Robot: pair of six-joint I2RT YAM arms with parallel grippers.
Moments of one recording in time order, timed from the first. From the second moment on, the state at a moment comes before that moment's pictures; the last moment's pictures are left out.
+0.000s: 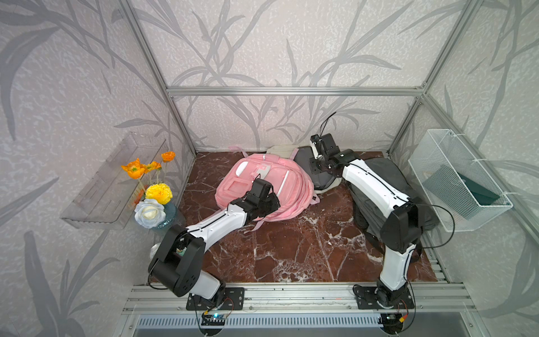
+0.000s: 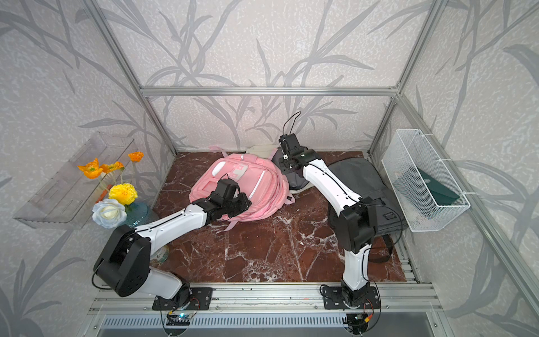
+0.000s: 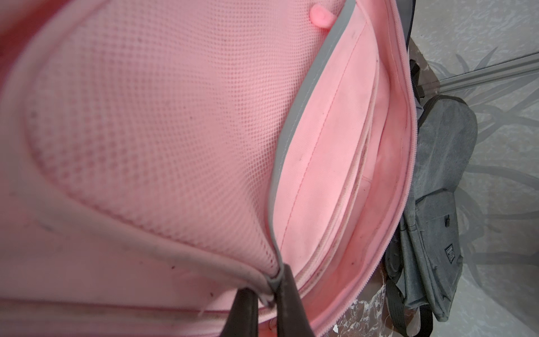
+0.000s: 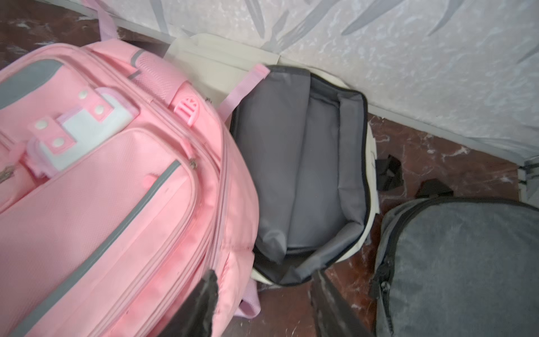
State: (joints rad) left arm -0.52 1.48 0.91 -0.23 0.09 -0.90; right arm 0.51 1.84 1.71 -0.71 0.17 0.19
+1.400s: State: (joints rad) left arm -0.63 1.47 1.03 -0.29 0.11 -0.83; right arm 0.46 1.99 1.71 -0.71 0.15 0.26
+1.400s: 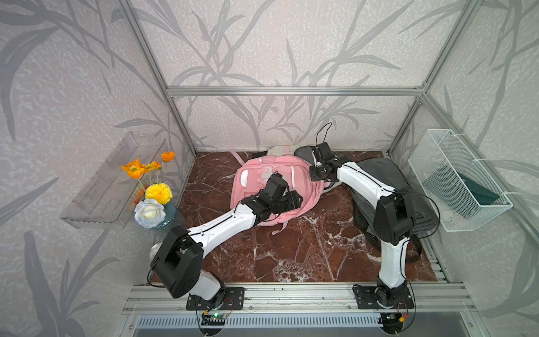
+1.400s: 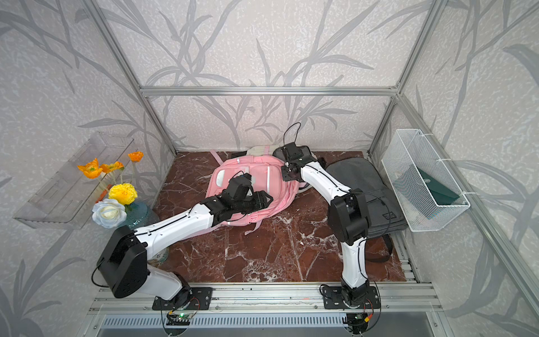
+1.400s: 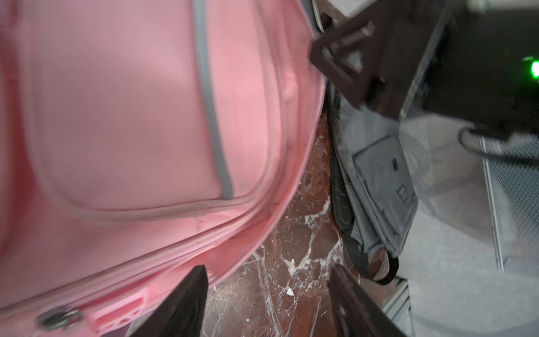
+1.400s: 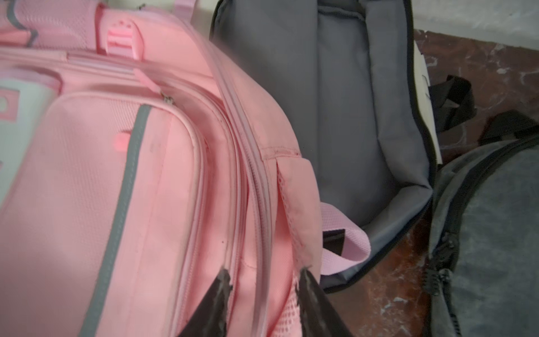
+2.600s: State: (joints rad) left arm -0.20 1.40 0.78 -0.37 0.02 -0.76; right arm 0.92 2.03 1.57 -0.59 0.02 0.45
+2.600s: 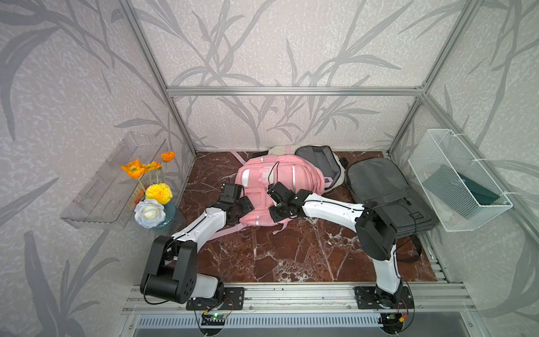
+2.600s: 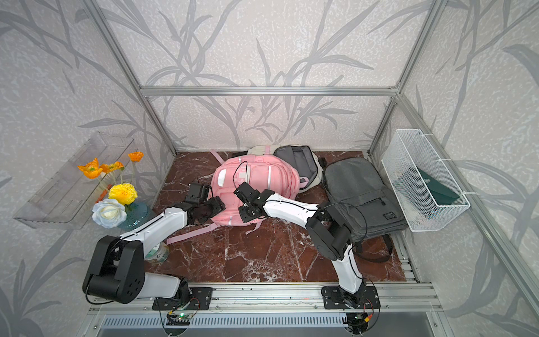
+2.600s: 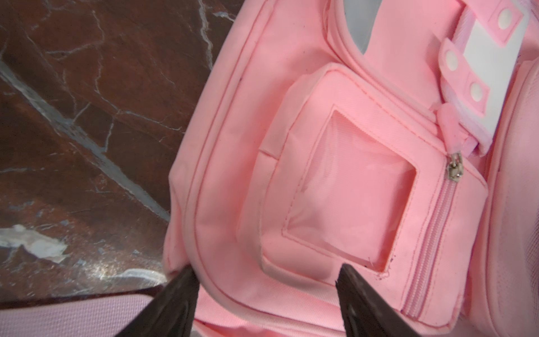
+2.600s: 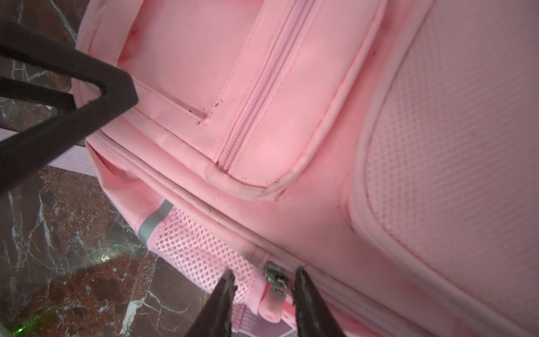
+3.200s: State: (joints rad) left arm -0.20 1.40 0.74 -0.33 0.05 -0.76; right arm 0.94 2.02 1.48 -0.55 0.02 0.53
